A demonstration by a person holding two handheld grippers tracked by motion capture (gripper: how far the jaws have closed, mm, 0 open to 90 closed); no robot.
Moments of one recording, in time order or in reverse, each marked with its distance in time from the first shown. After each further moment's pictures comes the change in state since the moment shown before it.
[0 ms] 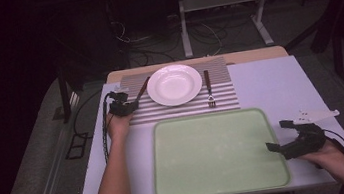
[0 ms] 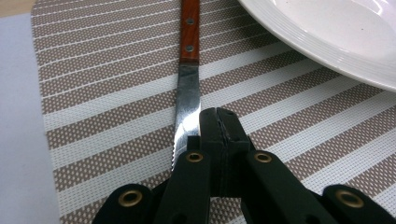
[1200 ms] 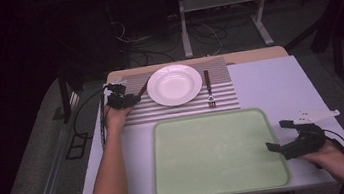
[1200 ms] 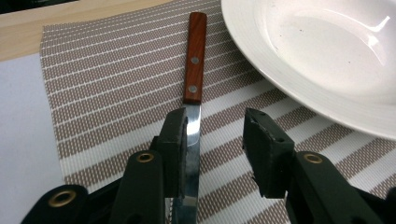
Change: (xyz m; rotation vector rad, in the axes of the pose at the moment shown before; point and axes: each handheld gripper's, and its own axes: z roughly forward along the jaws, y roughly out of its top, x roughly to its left) left arm 0.008 0.029 0.000 -0.003 -0.039 0.016; right arm 0.001 0.000 -0.001 -0.004 0.005 0.002
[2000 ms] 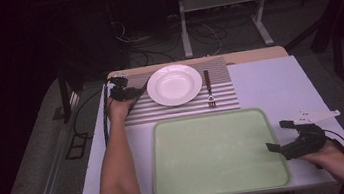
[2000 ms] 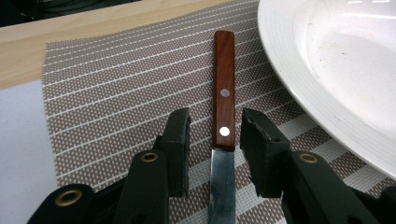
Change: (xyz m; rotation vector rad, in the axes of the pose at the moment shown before) left arm 0.016 0.017 0.031 0.005 0.022 -0.010; right arm 0.000 -0.001 -0.001 0.001 0.004 -0.005
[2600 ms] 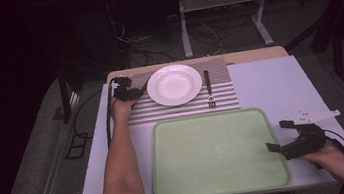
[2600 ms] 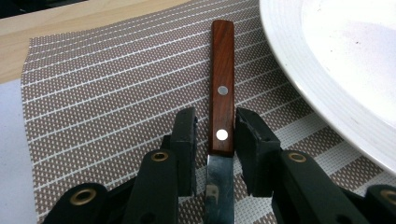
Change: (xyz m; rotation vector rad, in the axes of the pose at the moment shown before) left arm -0.005 0.000 0.013 0.029 0.015 0.018; right arm 0.000 0.000 0.000 -0.002 0.006 0.001
